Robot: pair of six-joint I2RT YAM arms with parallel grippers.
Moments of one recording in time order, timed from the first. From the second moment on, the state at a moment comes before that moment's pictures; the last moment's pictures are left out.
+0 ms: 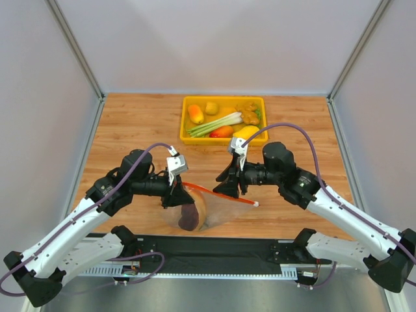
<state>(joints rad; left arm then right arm) -0.71 0.81 0.88 -0.62 0.68 0.00 0.81 1.00 0.92 -0.23 -0.59 0.10</state>
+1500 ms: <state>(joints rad) -0.71 0.78 0.88 -0.62 0.50 -0.01 0.89 1.03 0.94 -0.30 -0.38 0.12</state>
